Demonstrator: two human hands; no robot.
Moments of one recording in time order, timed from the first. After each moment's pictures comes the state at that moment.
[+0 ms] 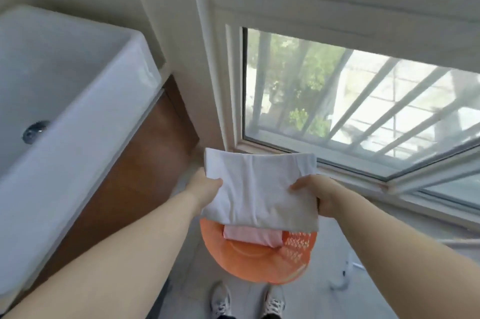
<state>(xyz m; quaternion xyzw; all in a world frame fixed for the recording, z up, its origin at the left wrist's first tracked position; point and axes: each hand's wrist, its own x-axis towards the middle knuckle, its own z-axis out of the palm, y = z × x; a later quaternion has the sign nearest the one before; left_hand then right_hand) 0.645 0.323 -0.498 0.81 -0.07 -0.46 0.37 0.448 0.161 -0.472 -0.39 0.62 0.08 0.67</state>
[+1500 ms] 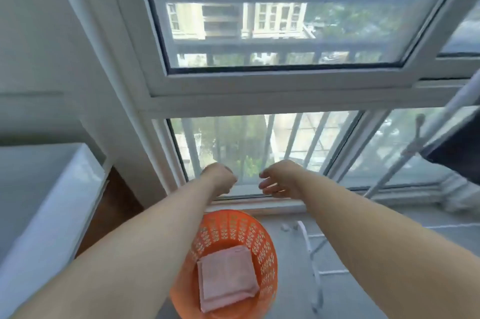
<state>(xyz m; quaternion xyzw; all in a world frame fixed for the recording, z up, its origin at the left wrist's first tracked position) 0.545 0.220 -0.285 0.78 -0.38 -0.45 0.20 0.391 0.172 -0.276 -0.50 0.61 -0.07 0.61</state>
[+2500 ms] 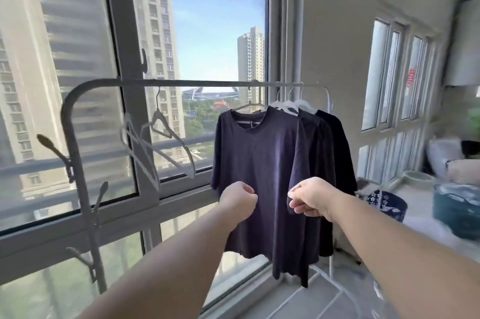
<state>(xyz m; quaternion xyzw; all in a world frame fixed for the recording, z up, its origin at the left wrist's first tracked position) -0.146 0.191 -0.073 0.52 -0.68 -0.39 0.34 -0.316 0.255 -0.050 -0.46 0.73 -0.38 0.33</state>
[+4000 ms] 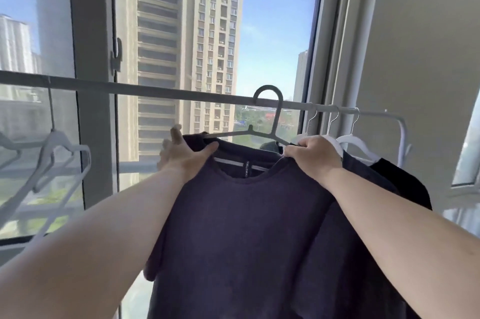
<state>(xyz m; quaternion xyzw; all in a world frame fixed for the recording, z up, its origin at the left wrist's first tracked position) -0.198 -0.118 0.031 0.68 -0.54 -0.08 0.49 -0.458 -0.093 0.066 -0.65 0.62 -0.44 0.03</state>
